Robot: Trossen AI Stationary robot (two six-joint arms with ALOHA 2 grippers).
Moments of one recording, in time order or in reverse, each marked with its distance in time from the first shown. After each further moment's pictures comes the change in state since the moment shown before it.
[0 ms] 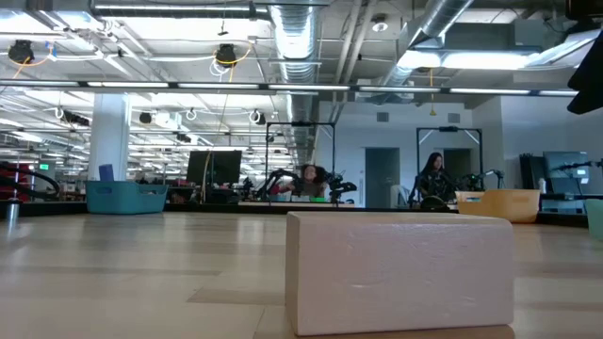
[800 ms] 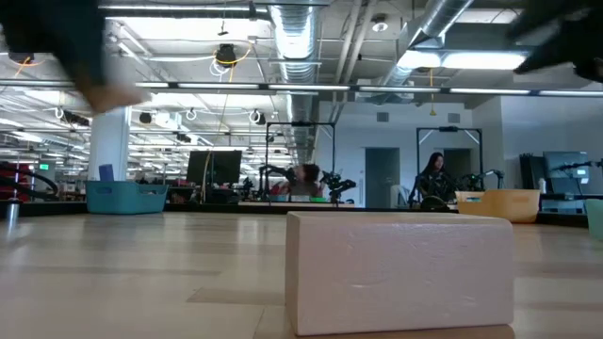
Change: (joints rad) left arm 0.169 0.006 0.364 -0.249 -0.446 0.919; right arm -0.121 0.000 0.000 0.357 0.044 -0.125
